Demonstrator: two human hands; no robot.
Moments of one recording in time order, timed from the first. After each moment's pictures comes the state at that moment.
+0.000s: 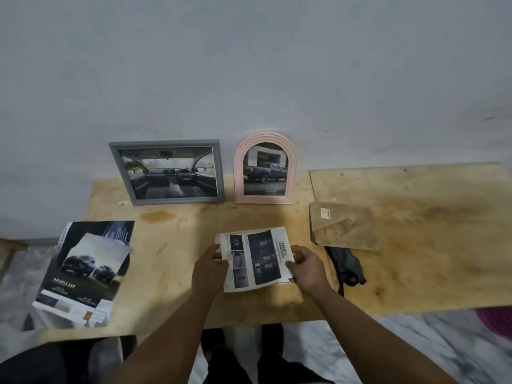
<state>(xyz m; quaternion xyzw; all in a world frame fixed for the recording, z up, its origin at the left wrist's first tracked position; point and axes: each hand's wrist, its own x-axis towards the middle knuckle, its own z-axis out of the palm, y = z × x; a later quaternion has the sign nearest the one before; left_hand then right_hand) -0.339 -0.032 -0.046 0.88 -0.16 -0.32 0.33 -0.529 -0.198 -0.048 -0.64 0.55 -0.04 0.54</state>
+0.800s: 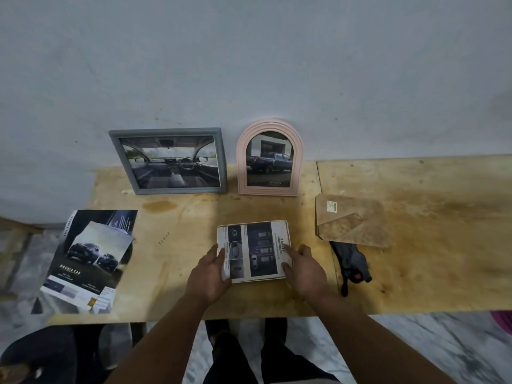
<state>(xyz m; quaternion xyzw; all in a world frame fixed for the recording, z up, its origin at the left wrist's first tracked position) -0.338 0.000 -0.076 0.87 -0.39 -0.31 0.06 -0.535 -0.195 -0.079 -0.84 0.43 0.14 0.30</state>
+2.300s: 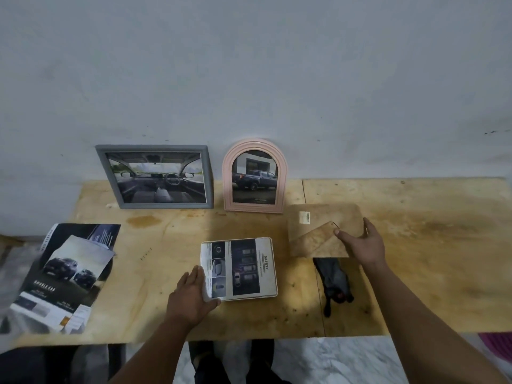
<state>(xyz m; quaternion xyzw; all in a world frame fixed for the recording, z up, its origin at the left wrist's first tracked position) -0.351 -0.003 -0.085 0.90 -0.32 -0.30 0.00 -0.602 -0.365 -0.023 -0.61 0.61 -0.18 0.47</state>
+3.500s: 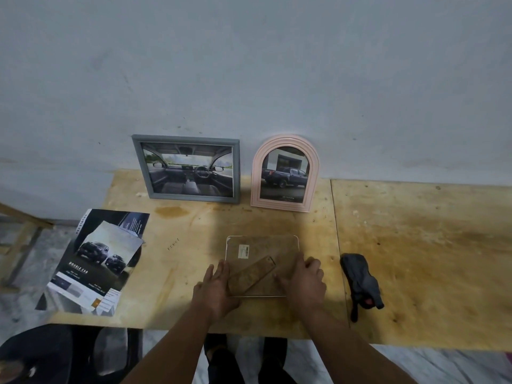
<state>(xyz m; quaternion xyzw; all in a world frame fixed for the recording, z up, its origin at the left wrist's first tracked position) -0.342 0.003 -0.079 0.87 -0.33 -0.36 0.01 -0.499 -0.179 -0.077 -0.80 0.52 0.12 0.25</state>
